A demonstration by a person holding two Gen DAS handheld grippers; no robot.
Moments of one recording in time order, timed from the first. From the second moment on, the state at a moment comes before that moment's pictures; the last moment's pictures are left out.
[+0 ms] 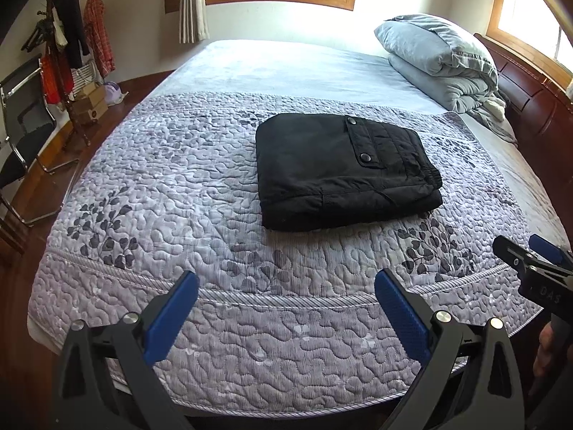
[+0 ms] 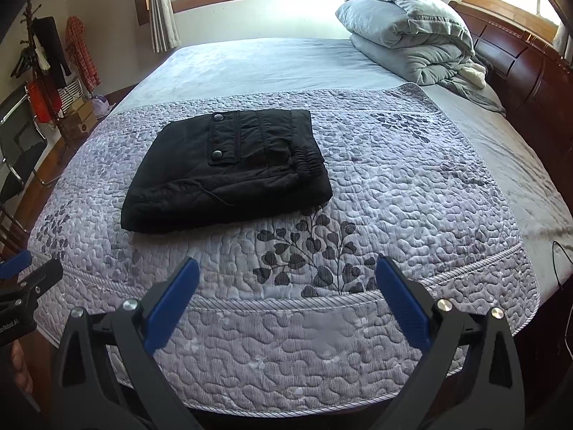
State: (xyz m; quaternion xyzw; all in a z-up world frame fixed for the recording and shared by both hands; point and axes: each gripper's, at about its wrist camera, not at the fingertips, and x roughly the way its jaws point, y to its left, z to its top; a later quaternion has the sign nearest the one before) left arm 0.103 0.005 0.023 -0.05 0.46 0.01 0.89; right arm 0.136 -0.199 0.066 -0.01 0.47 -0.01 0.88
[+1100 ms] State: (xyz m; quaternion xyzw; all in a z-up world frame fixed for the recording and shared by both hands) left arm 0.106 0.002 0.024 -0.04 0.45 0.00 0.89; right arm 0.142 -0.202 0.057 0.00 0.49 -0.01 0.87
